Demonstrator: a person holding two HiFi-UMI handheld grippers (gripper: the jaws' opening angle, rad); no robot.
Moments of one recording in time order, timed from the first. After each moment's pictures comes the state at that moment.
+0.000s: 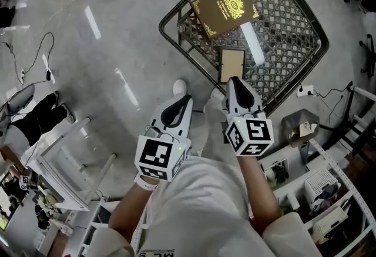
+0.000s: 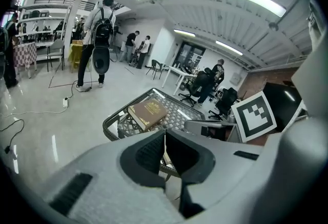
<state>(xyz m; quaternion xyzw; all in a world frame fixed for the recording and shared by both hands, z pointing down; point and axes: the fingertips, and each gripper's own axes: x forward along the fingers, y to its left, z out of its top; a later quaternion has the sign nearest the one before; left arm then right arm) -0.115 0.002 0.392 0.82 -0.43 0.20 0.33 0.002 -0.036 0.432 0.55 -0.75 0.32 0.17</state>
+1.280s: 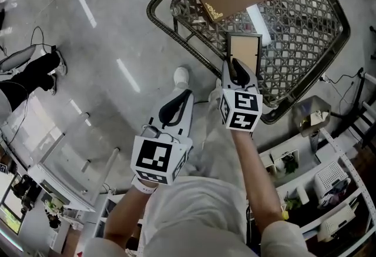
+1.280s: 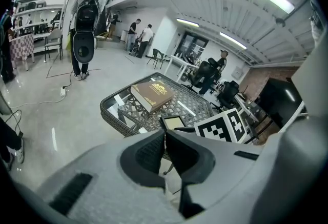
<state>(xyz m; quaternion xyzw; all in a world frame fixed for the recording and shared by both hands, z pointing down) -0.118 0.000 0.489 0.80 -0.41 0.23 0.36 -0.002 -0.041 0.607 0.56 -0.70 0.34 0.27</state>
